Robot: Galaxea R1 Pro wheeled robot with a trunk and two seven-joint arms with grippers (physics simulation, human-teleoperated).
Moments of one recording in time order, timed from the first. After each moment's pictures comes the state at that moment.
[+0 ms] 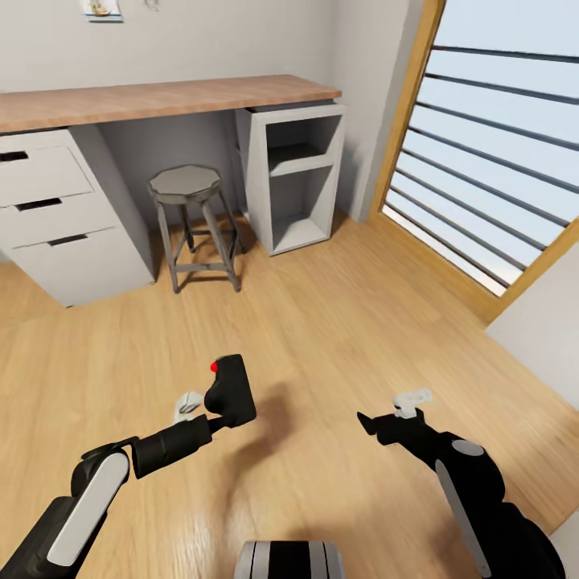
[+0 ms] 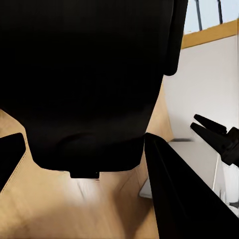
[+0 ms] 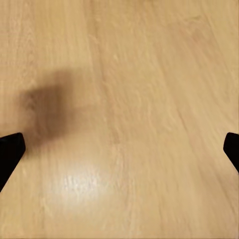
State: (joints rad) left arm -0.30 0.21 -0.09 -1.47 0.90 0.81 -0.35; right arm -0.27 -0.09 0.03 -1.61 -0.01 0.70 0.28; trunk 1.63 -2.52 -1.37
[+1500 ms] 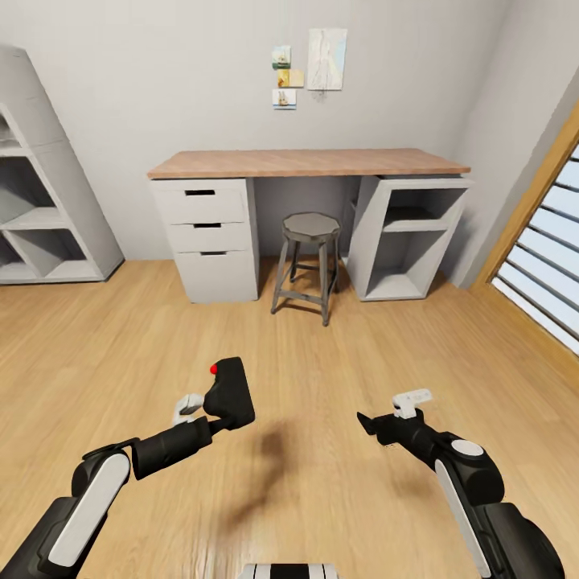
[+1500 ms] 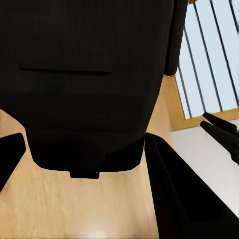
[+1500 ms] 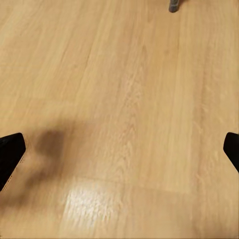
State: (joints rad) left arm -0.30 0.21 -0.09 -1.46 0.89 0.81 -0.34; right arm -0.27 -0.09 0.03 -1.61 -0.01 0.70 0.28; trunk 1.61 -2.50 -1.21
